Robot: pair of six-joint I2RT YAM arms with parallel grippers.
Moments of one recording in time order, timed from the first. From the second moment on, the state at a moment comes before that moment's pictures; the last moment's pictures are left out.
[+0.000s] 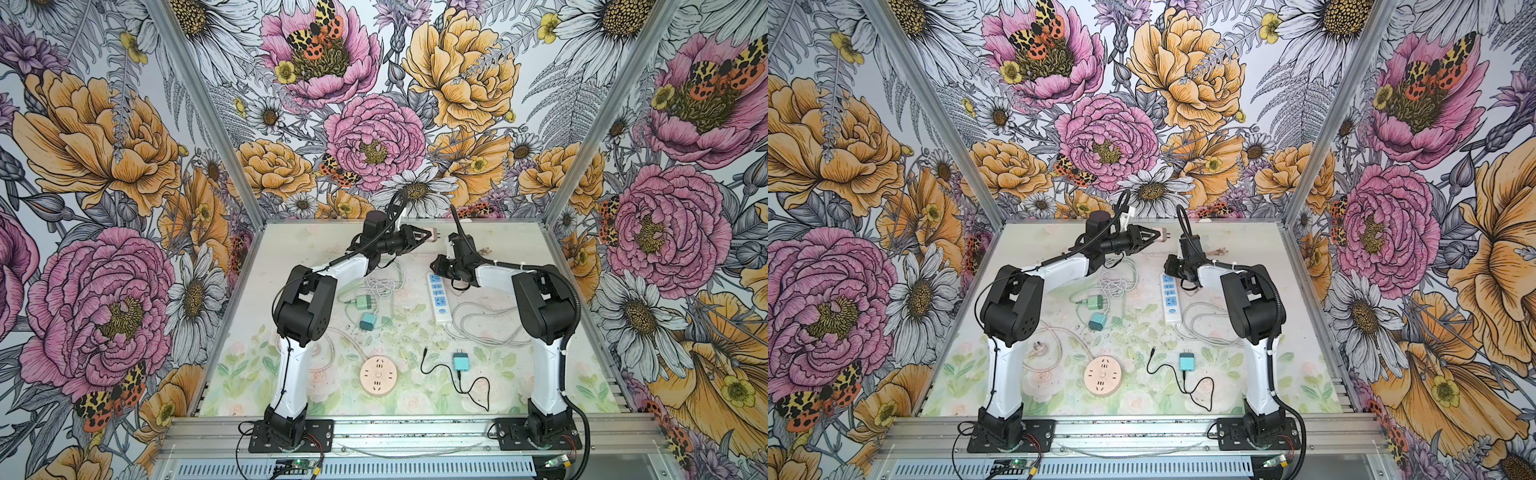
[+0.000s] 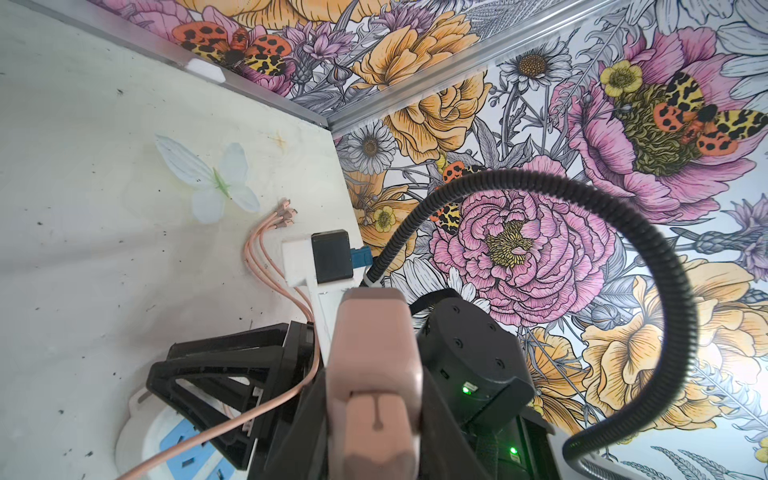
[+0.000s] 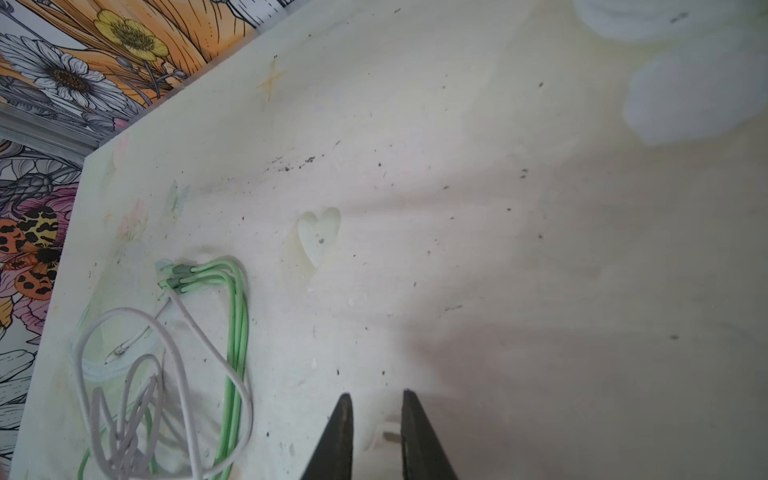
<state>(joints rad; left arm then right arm) -0.44 2.15 1.58 0.37 0.73 -1.01 0.32 2.11 1.33 0.00 -0.27 0.52</state>
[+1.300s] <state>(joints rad) -0.52 1.94 1.44 -0.14 0.54 -0.71 0.30 1.70 0.92 -0.10 -0.28 0.47</state>
